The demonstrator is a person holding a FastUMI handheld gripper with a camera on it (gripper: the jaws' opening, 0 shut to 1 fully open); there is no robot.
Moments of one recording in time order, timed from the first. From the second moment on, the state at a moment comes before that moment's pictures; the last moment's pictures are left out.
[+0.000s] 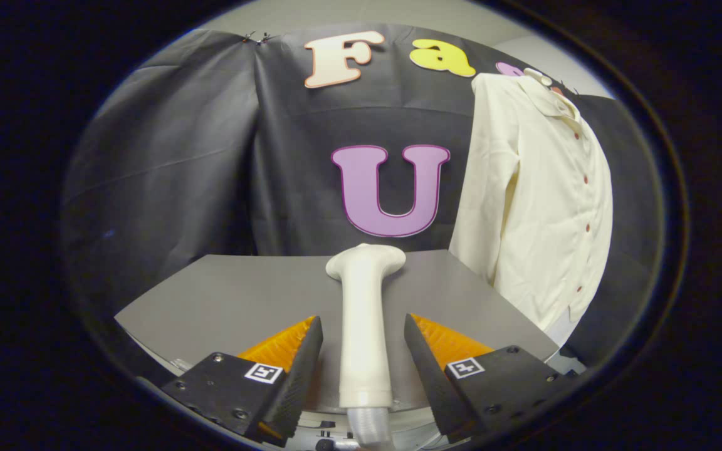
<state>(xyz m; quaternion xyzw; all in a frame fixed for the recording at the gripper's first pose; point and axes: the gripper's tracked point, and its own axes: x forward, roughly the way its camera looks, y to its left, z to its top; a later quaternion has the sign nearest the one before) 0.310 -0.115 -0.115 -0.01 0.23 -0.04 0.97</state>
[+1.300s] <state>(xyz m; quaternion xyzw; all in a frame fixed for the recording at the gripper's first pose) 0.292 -0.097 -0.053 0.03 0.08 0.03 1.00</state>
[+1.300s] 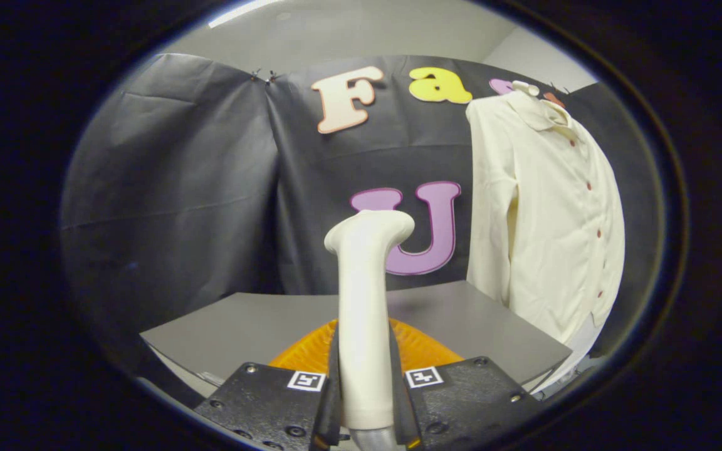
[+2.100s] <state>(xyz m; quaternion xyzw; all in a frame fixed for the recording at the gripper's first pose) 0.271 -0.248 0.046 -0.01 -0.03 -0.03 1.00</state>
